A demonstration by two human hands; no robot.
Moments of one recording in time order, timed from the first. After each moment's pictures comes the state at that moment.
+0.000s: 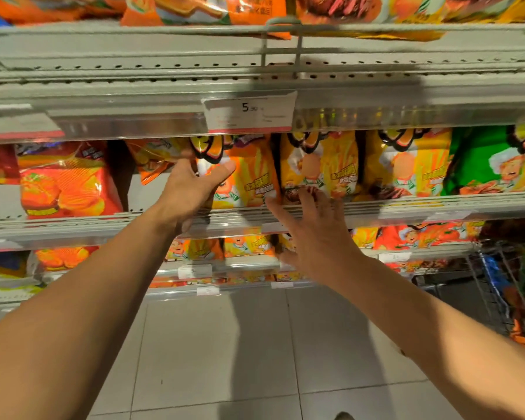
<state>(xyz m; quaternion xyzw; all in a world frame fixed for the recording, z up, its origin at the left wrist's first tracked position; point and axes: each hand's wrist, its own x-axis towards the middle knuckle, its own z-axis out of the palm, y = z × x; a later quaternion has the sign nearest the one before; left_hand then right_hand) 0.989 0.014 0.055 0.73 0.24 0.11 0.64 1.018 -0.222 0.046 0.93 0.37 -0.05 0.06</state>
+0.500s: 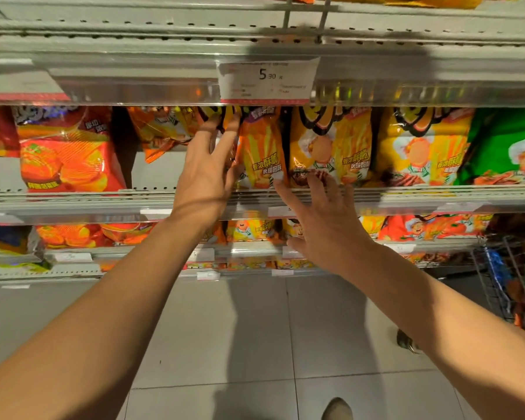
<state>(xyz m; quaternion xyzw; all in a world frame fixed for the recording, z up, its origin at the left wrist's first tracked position) 0.966 -0.013 0.049 0.95 0.12 0.20 0.22 1.017 -0.222 0.042 0.93 0.37 -0.06 0.07</state>
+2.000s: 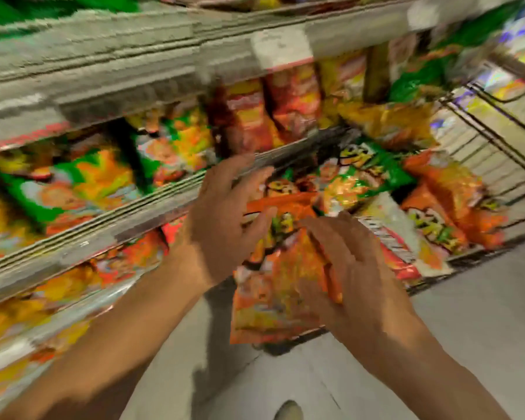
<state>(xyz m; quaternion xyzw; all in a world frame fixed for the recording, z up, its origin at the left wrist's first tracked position) 1.154 -0.612 0.110 0.90 -0.25 0.13 0.32 1.046 -0.808 0.136 0.97 0.08 0.05 -0.23</state>
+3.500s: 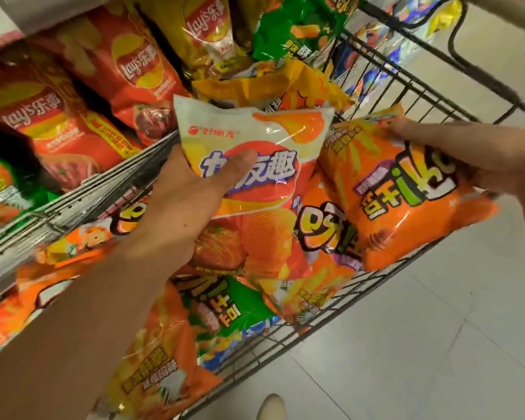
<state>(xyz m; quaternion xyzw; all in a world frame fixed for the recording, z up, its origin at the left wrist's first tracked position) 1.235 -0.840 0.106 0.75 0.04 -0.14 0.64 1.190 -1.163 0.143 0.78 -0.31 -0.23 -0.50</state>
